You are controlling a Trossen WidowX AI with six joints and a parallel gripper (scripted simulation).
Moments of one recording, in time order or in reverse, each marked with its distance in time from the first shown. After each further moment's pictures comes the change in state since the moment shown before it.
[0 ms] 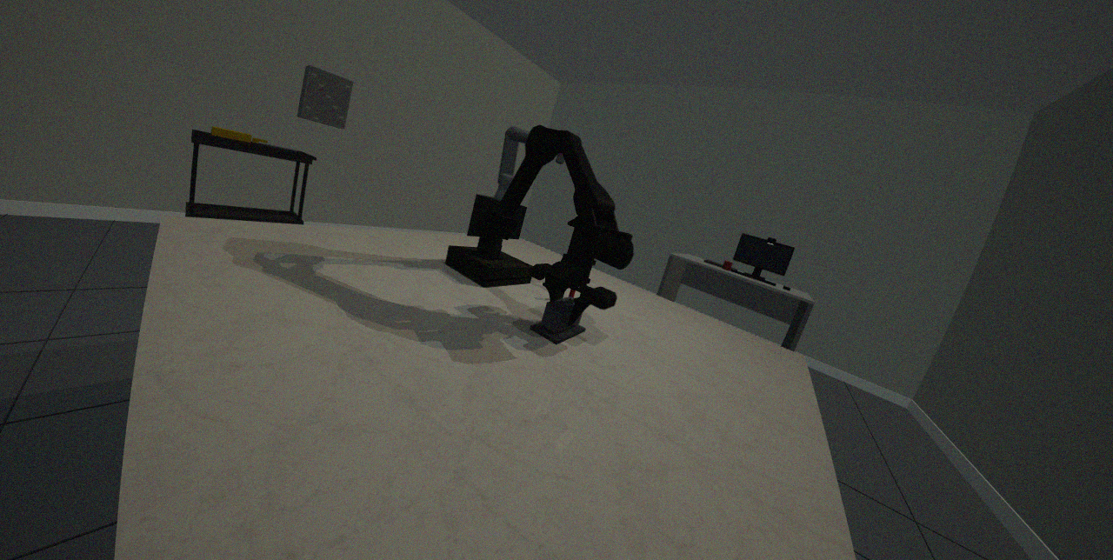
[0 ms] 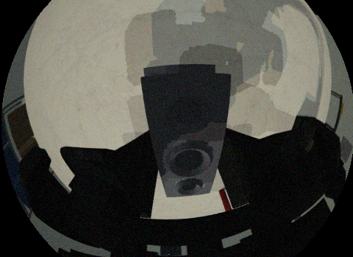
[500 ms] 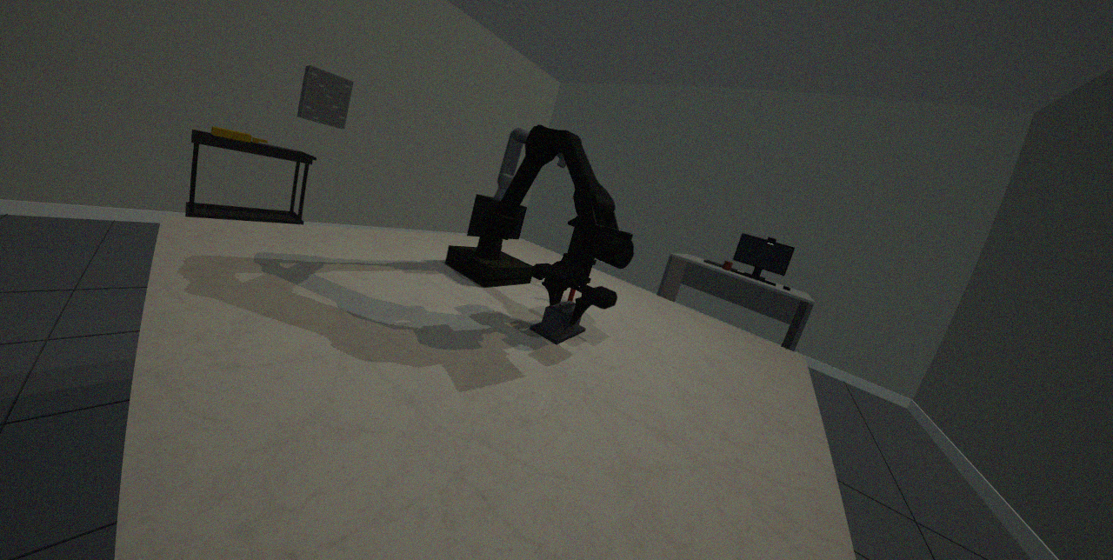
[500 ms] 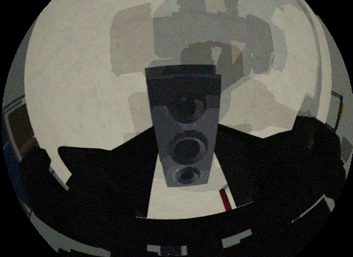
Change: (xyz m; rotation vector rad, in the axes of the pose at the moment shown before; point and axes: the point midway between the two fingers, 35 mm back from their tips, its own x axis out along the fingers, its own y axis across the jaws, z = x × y) arm 0.000 0.000 0.000 0.000 0.000 0.002
